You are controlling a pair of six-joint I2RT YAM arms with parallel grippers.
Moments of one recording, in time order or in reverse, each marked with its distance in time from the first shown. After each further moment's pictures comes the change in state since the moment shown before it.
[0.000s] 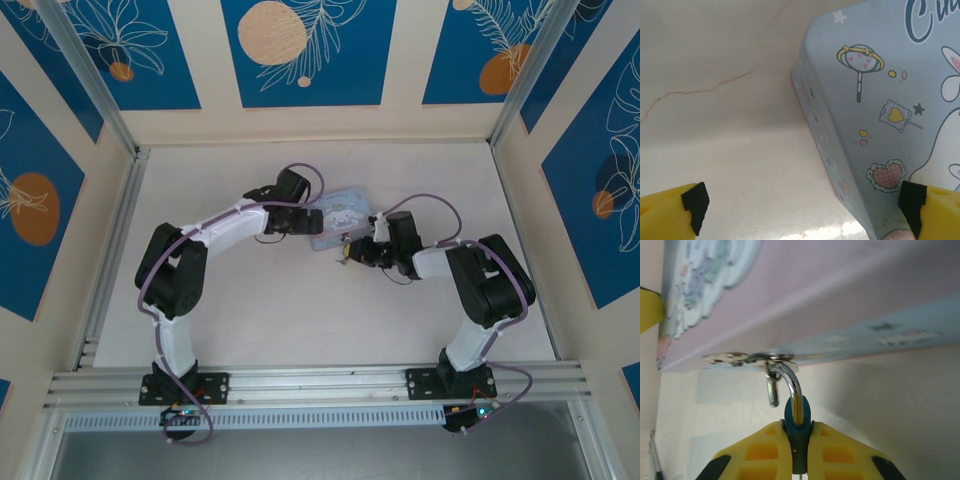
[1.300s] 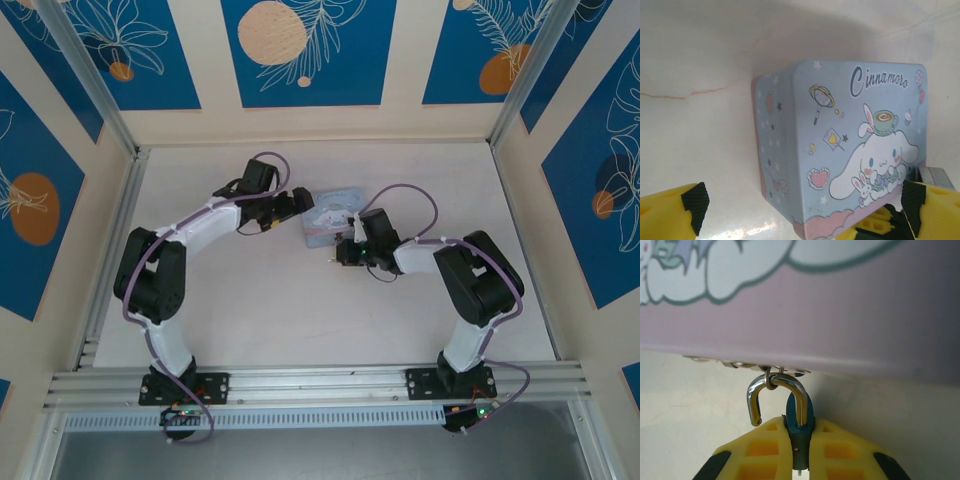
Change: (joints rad) left arm 0.154 -0.093 -0.093 0.180 0.332 -0.208; right arm 0.150 0.030 0.142 -0.212 0.256 -0.161
